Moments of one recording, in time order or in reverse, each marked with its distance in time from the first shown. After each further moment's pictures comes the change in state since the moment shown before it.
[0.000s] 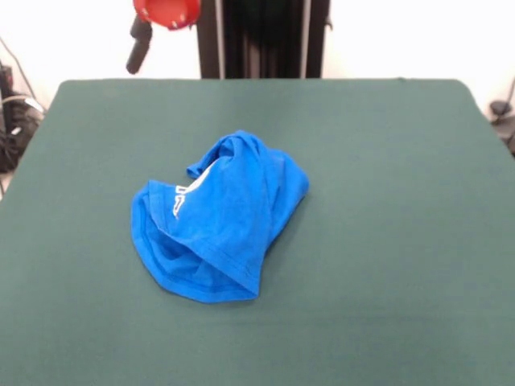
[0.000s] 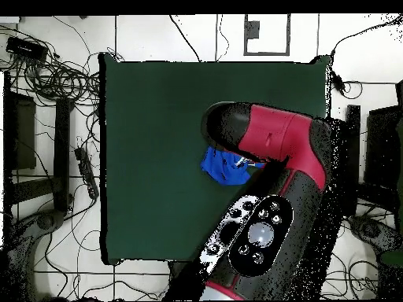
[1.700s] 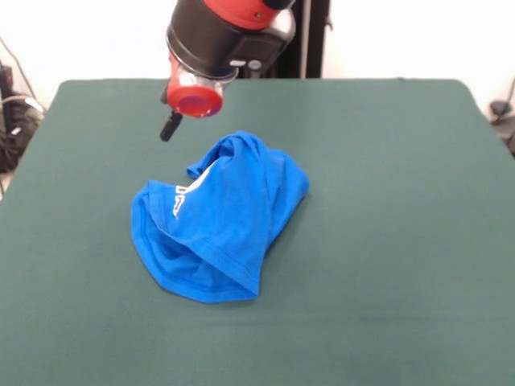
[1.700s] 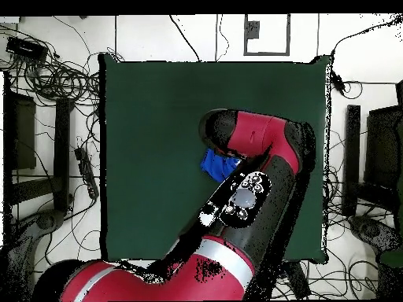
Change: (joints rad) arm 0.009 0.162 -0.001 -0.010 0.049 -0.018 0.000
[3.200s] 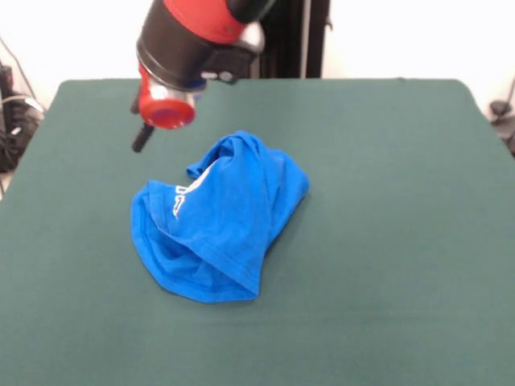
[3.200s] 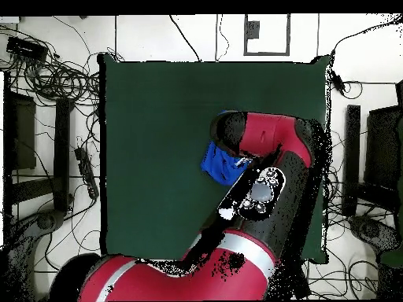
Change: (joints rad) arm -0.052 0.007 0.076 -0.029 -0.135 -0.050 0.000
